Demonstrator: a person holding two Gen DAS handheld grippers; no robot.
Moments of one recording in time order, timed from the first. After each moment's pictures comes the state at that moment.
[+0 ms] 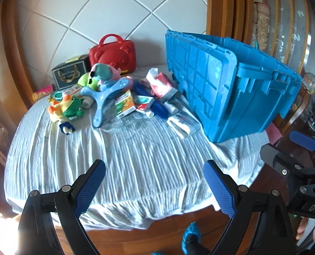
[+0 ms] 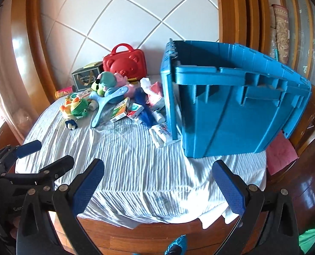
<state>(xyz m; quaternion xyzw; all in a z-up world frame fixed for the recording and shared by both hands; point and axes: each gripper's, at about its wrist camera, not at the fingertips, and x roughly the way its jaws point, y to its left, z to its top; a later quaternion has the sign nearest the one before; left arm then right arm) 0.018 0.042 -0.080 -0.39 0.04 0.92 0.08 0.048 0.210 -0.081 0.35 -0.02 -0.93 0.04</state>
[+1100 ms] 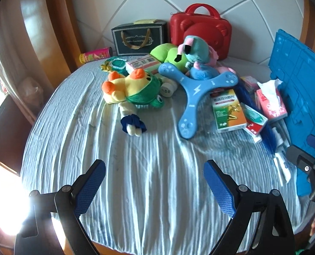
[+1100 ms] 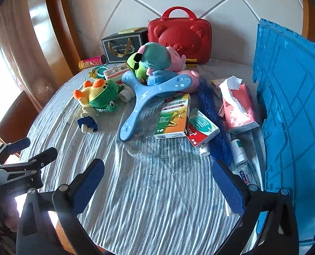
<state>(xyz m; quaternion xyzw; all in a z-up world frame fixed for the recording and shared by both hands) -0.194 -0.145 -0.147 -0.46 -0.02 0.88 -0.12 -0.232 0.071 -0.151 0.44 0.03 -0.88 0.17</state>
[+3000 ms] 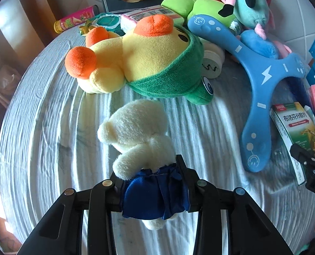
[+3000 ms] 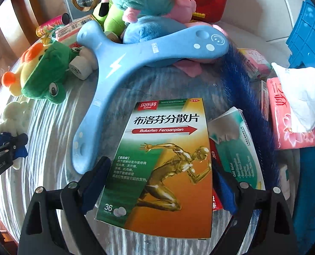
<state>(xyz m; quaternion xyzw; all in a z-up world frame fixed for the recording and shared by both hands) -0.325 -0.220 -0.251 -0.55 -0.03 0.83 -0.08 -0.370 0.001 -0.261 0.53 0.08 -0.84 0.10</state>
